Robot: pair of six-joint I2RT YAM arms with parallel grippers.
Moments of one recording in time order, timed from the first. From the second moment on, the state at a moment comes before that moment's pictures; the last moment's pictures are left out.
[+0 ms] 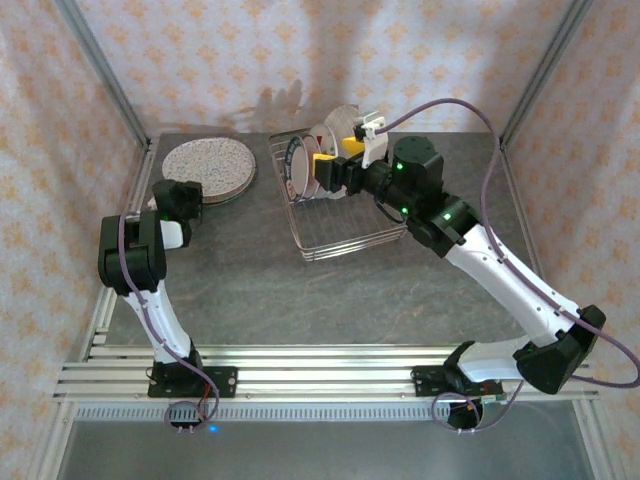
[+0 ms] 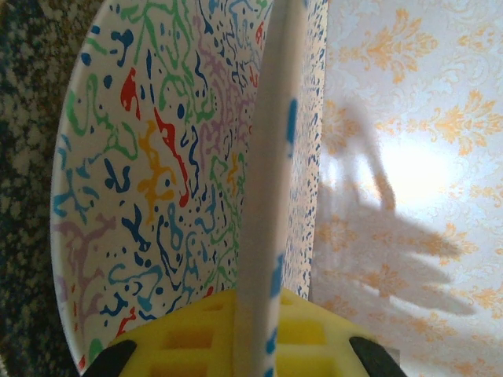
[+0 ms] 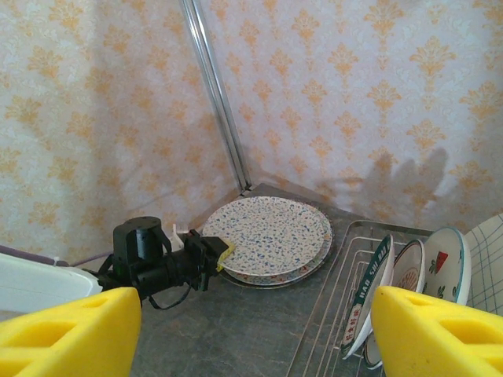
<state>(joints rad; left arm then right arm) 0.26 1.97 0.92 0.66 0.21 -1.35 0.69 1.30 1.42 -0.23 -0.11 0.19</state>
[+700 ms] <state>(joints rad) 0.26 1.99 0.98 0.56 0.22 -1.34 0.70 1.31 1.43 -0.23 -0.11 0.19</state>
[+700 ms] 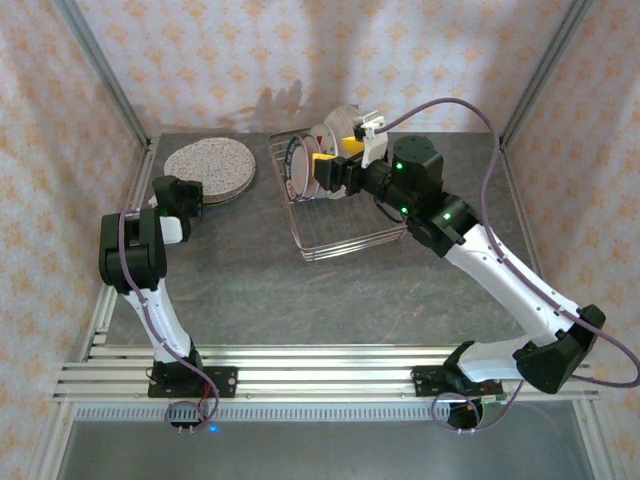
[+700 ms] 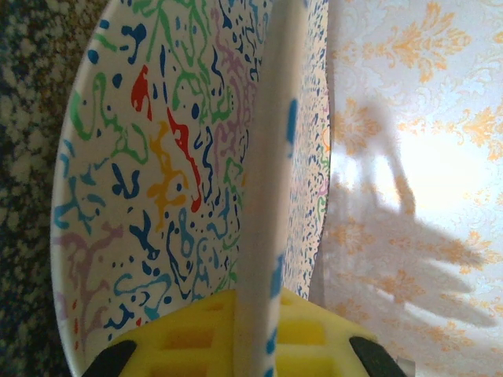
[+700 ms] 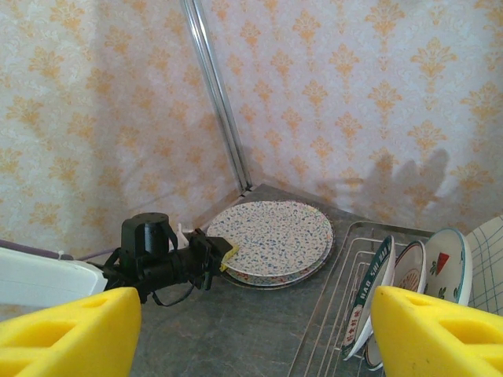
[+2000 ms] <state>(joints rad) 0.26 1.98 1.16 0.17 0.28 -1.24 0.70 1.30 1.43 -0.25 -0.10 0.20</state>
